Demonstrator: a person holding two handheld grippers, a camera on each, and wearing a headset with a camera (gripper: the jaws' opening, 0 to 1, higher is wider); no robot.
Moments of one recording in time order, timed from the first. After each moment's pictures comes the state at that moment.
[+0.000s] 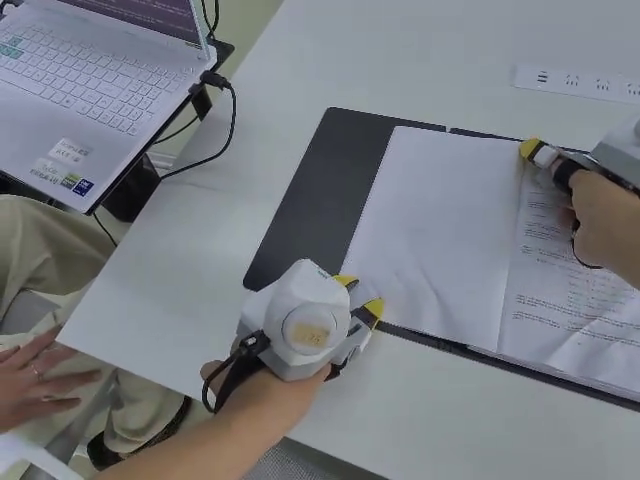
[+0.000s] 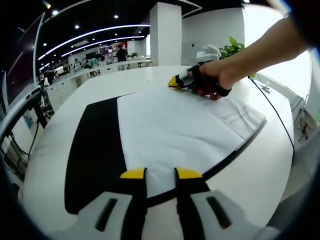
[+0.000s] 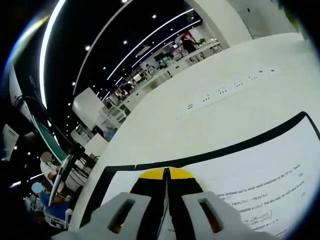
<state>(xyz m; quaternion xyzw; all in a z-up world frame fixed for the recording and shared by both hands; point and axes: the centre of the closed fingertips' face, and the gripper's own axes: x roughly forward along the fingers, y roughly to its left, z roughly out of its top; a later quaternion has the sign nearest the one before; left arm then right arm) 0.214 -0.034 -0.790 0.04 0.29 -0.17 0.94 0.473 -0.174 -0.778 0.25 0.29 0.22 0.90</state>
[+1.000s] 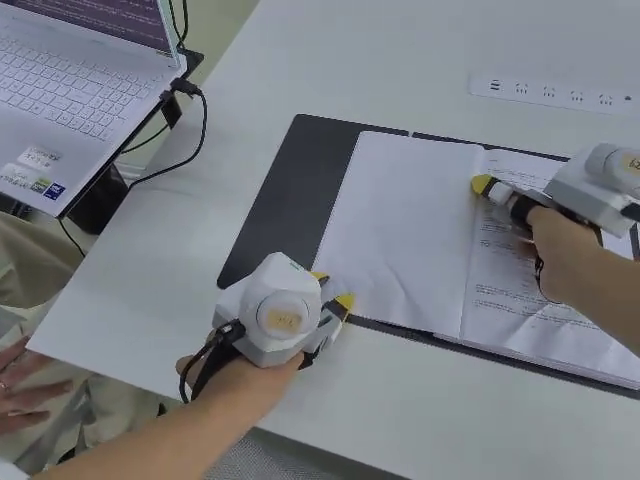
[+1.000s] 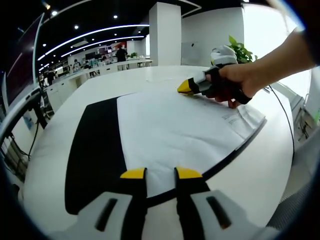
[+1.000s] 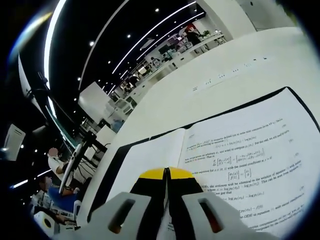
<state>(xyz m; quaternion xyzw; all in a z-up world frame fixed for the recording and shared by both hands) 0.215 -0.034 -0.790 0.04 0.29 -0.17 0.94 0.399 -0.171 -0.776 0.26 0.31 0.25 0.88</state>
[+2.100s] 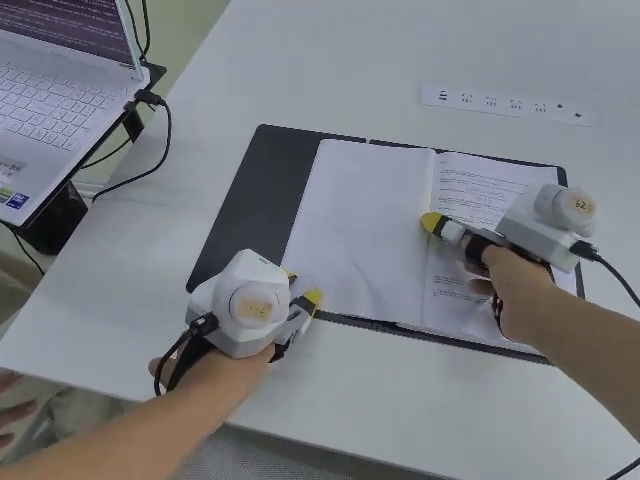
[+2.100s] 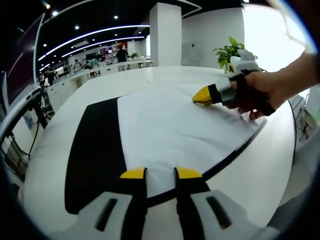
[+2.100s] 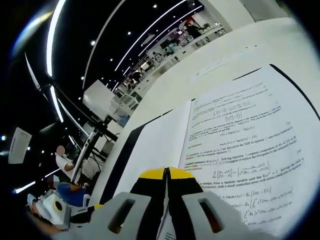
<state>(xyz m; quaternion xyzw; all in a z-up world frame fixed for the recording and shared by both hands) 0.215 -0.033 -0.792 0.04 0.29 -0.17 0.94 0.309 -0.163 -0.758 0.28 0.34 0.28 0.86</state>
